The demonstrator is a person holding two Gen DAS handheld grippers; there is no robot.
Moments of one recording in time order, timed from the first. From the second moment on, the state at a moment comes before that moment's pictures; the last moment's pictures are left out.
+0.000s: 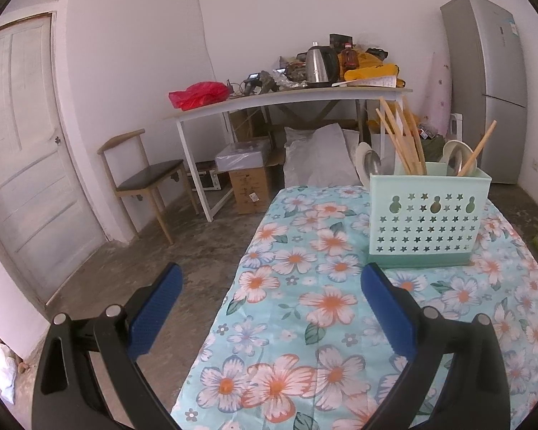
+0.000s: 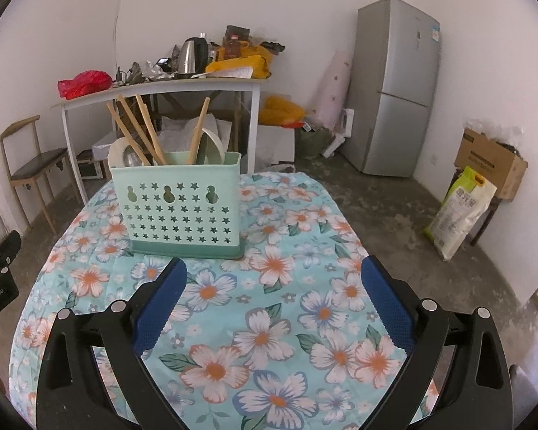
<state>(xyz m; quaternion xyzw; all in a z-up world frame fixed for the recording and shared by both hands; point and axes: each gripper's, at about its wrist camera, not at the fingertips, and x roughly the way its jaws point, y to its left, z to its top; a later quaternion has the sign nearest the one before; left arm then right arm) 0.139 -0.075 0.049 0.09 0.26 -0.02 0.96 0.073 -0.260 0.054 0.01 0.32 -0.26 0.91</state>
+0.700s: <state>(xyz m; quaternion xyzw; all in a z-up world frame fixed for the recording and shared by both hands) 0.139 -0.066 0.050 0.09 0.26 -0.01 0.96 0.074 -0.258 0.054 0.01 0.32 -0.26 0.91</state>
